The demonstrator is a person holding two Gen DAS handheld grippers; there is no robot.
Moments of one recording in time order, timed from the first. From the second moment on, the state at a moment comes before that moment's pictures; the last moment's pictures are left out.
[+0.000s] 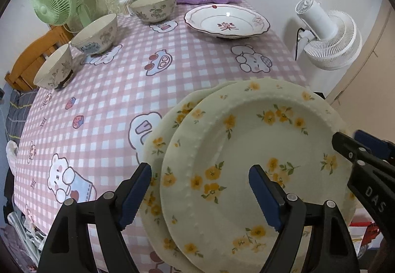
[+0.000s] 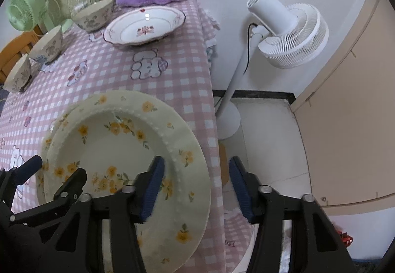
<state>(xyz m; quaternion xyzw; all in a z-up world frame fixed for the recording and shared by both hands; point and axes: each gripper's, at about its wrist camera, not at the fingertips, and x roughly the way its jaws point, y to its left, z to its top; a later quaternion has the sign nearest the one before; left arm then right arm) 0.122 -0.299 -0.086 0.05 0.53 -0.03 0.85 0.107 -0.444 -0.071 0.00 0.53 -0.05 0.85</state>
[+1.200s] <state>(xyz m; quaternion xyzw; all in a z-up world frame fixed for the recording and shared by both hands) 0.147 -0.218 -0.023 0.08 0.49 -0.14 0.86 0.111 -0.363 -0.016 0.08 0.48 -0.10 0.87</state>
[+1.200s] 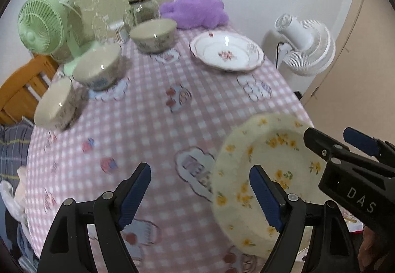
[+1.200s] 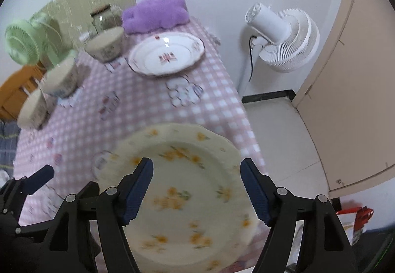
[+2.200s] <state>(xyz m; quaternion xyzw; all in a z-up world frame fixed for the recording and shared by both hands) 0.302 -0.267 -0.002 0.06 0.44 -0.09 0.89 0.275 -0.388 0.010 0.05 0.43 -0.06 0.90</state>
